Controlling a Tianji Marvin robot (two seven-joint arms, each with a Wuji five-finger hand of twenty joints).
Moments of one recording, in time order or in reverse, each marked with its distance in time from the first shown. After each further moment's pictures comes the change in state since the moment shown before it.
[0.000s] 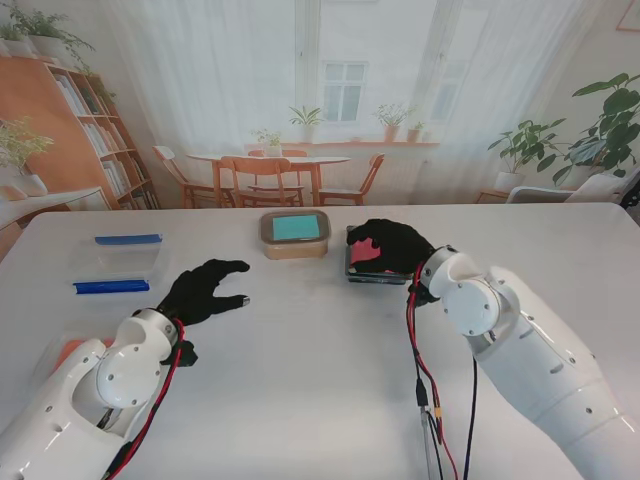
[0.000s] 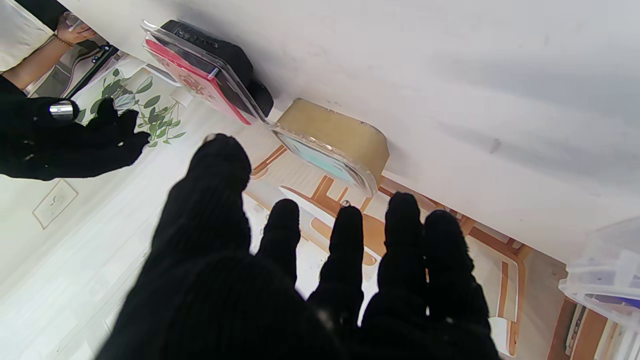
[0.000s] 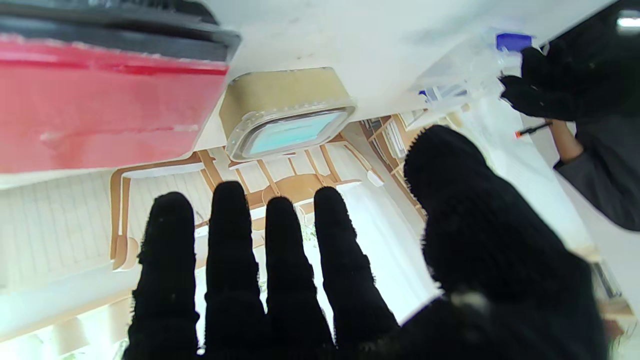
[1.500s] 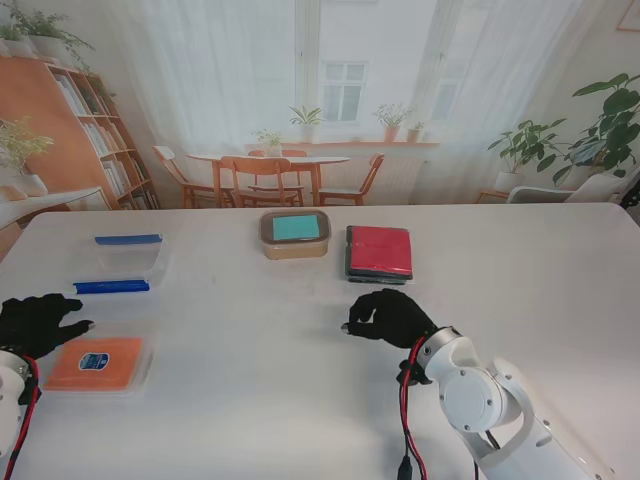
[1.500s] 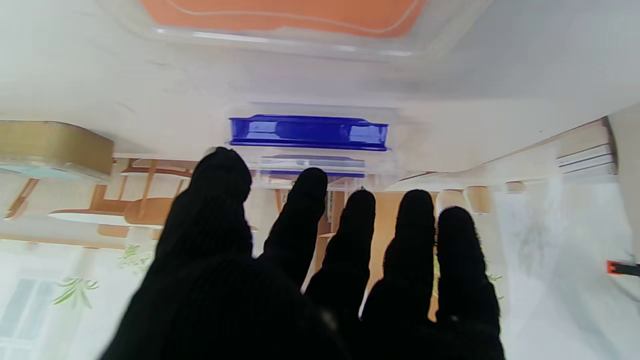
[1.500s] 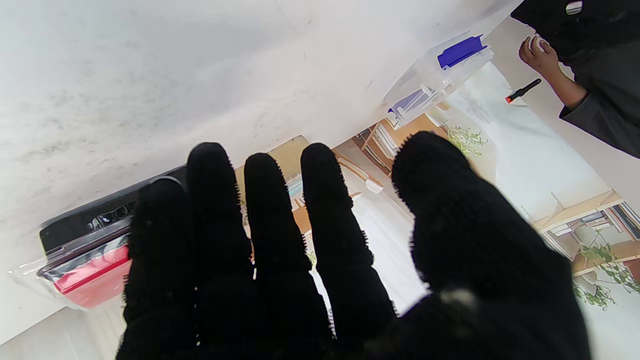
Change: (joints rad) left arm 0.295 0.016 -0.538 -0.008 0.425 -0.090 0.012; right arm -0.425 -0.003 0.111 -0.312 0.056 0.145 -0.085; left_hand 0.000 0.074 -0.013 -0.022 0.354 0.193 -0.177 -0.120 0.295 0.075 -0.264 -0.383 0.171 0.070 -0.307 -0.423 0.027 0.111 -0.116 -0.500; right_hand 0.040 0.039 -0.014 0.000 0.305 0.029 0.140 -0.030 0.381 0.091 -0.030 0.029 0.303 0.099 0.145 0.055 0.231 0.030 0.251 -0.060
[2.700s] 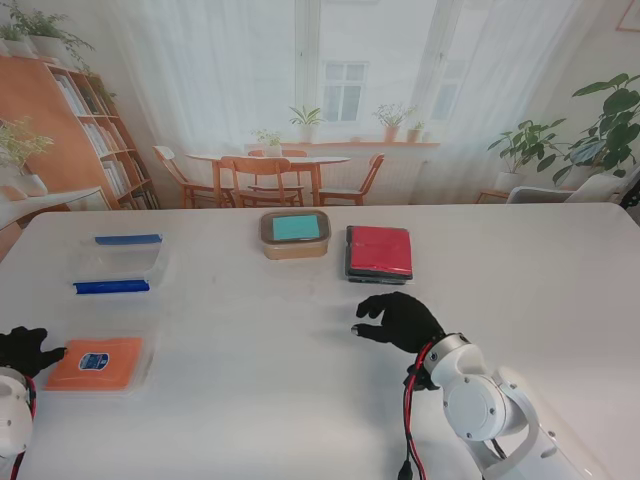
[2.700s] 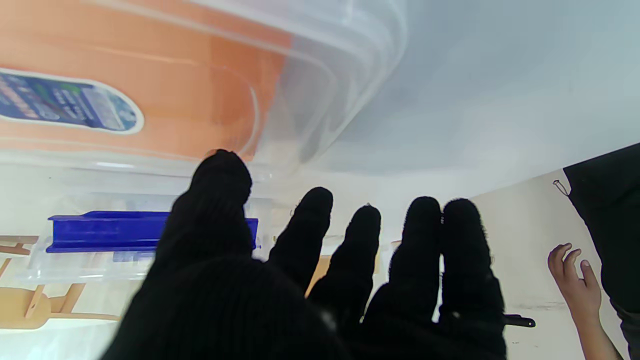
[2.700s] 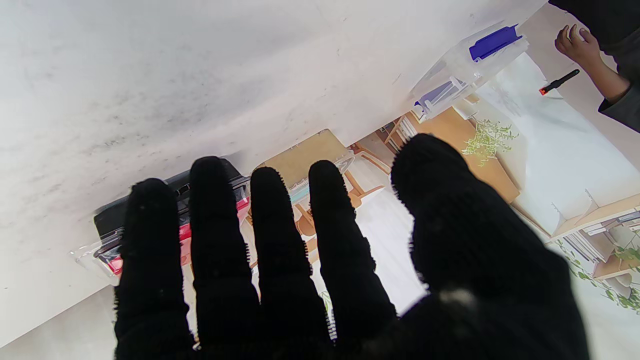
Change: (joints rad) left arm -0.064 0.015 0.079 0.181 0.028 0.284 -0.016; right arm -0.046 -0.002 0.031 -0.019 -0.038 0.044 -0.028; left_hand 0.000 0.012 -0.001 0.000 -0.105 0.069 -0.045 -0.037 -0.109 0.048 -0.018 -0.024 -0.062 0.061 0.038 -0.013 0.053 0.052 0.037 -0.063; right_hand 0.001 0.013 -0.001 0.001 -0.107 -0.031 -0.140 0.003 -0.100 -0.020 -0.094 -0.046 -0.100 0.004 -0.252 -0.082 -0.146 0.106 -0.237 -0.095
